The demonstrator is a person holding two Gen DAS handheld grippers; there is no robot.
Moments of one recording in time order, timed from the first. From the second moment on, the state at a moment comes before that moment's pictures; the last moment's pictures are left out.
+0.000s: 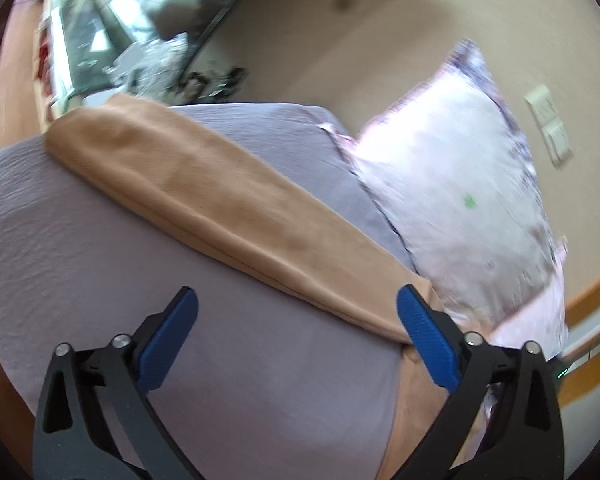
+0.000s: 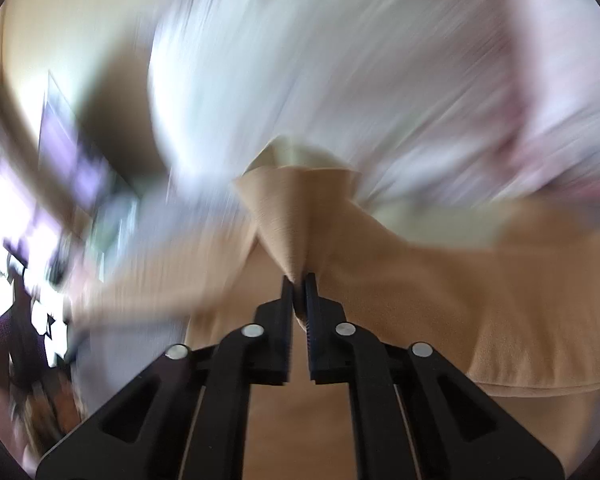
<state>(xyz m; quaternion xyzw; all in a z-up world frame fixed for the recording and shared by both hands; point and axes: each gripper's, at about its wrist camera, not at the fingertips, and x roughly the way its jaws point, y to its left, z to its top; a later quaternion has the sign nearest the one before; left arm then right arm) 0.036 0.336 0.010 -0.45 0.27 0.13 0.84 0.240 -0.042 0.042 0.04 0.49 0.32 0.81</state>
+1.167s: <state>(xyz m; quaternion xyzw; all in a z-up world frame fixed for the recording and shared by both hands) 0.171 -0.083 0.044 0.29 0.30 -0.16 0.90 0.229 -0.262 0.062 0.23 0.39 0.18 0.87</state>
